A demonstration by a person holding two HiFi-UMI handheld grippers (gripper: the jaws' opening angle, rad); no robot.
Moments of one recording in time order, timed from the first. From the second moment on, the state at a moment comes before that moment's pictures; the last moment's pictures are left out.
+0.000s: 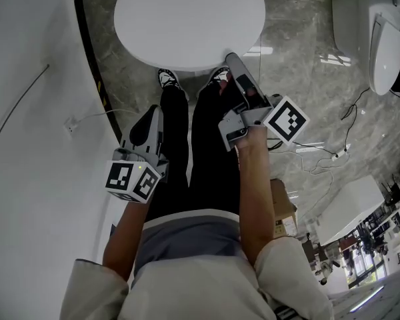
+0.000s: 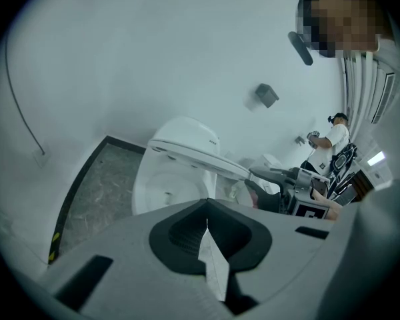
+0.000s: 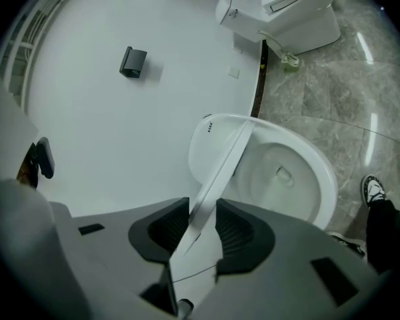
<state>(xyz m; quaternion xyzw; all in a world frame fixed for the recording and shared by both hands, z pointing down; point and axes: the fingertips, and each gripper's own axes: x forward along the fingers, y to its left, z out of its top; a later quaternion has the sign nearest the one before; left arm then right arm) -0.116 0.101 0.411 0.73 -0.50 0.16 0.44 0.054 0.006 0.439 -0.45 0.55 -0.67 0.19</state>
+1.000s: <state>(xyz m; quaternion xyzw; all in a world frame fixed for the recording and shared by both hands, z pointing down) -0.136 0.067 0.371 0.74 -0.51 0.12 0.42 0.055 -0.043 0.391 -0.45 0.54 -0.67 0.24</state>
